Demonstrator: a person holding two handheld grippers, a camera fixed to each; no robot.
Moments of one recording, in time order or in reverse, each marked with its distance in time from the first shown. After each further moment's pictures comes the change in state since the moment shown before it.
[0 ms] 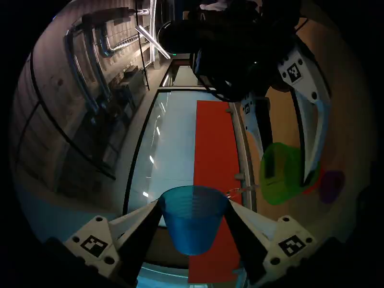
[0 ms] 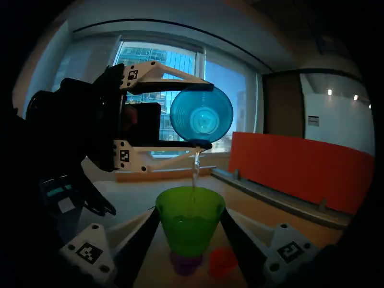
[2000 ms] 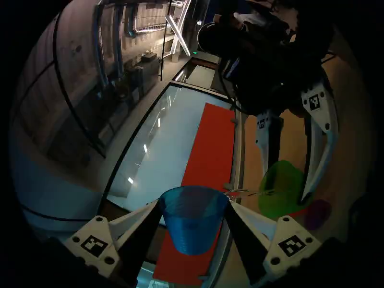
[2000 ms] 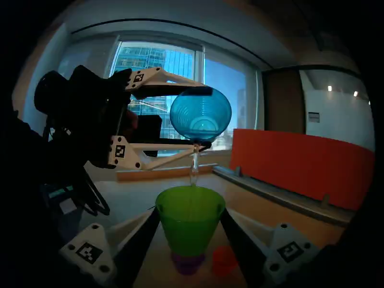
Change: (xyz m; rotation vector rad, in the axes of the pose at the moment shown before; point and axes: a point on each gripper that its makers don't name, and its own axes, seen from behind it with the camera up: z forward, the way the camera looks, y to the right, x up) left arm -0.012 0.011 0.006 -0.021 0.002 -0.265; right arm -0.008 0.000 0.003 0.010 -0.011 0.018
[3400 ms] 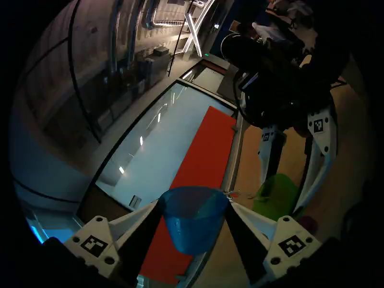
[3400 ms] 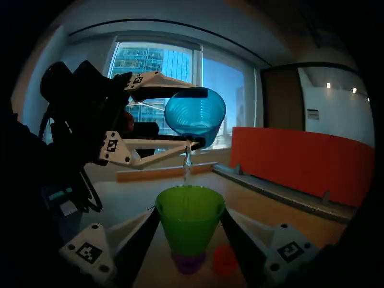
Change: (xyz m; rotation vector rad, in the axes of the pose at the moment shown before) left arm -0.005 0.006 0.003 -0.028 0.005 -0.171; right arm -0.005 -0.001 0.001 -0.002 -0.005 0.018
